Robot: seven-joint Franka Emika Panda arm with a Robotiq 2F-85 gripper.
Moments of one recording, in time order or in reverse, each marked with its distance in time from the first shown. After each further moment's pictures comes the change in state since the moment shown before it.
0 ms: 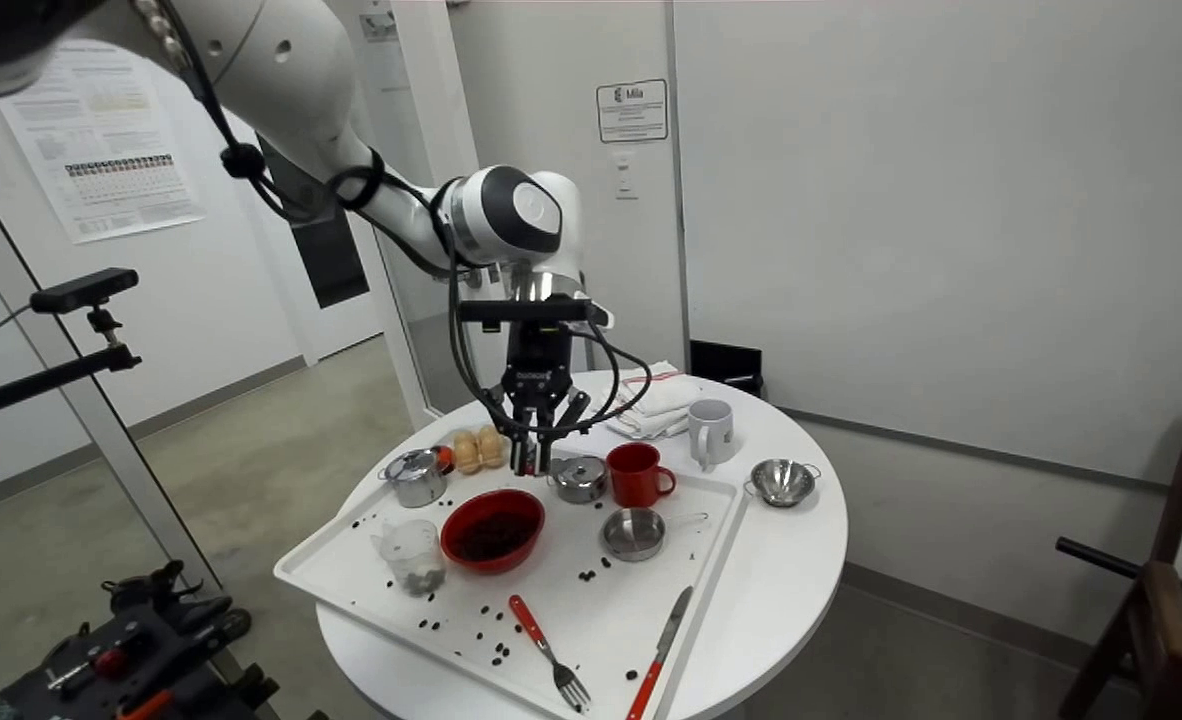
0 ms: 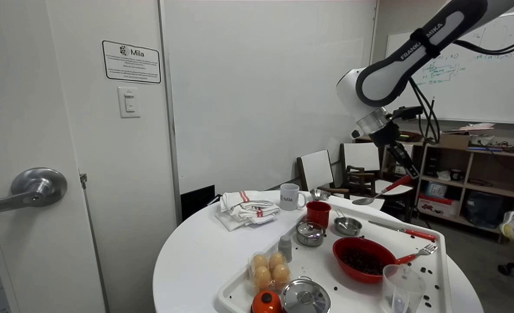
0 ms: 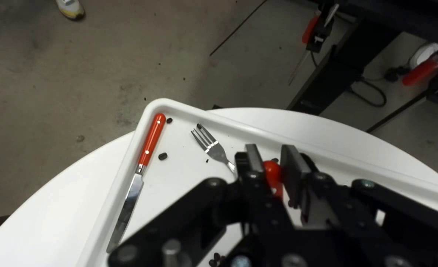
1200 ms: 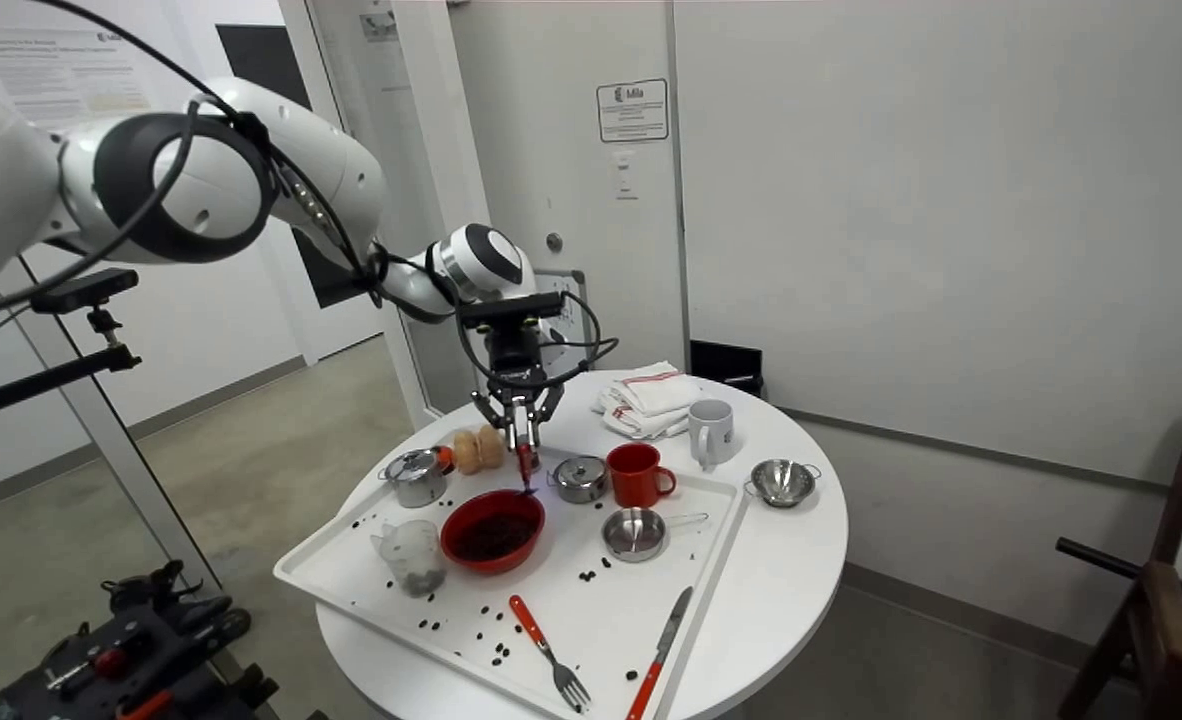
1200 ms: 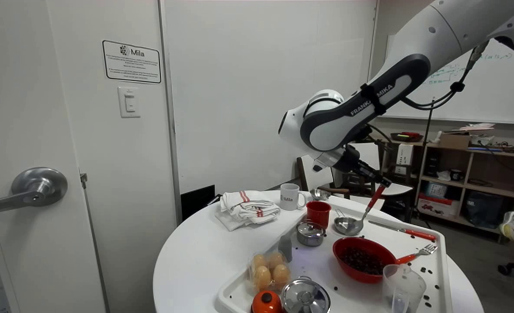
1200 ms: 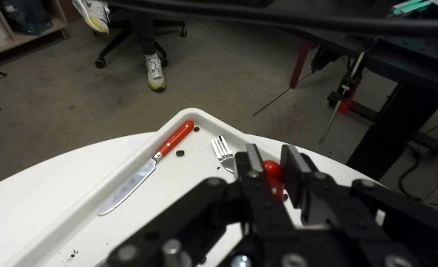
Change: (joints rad) arm 0.229 0.441 0.033 0.549 -0.253 -0.419 -0.067
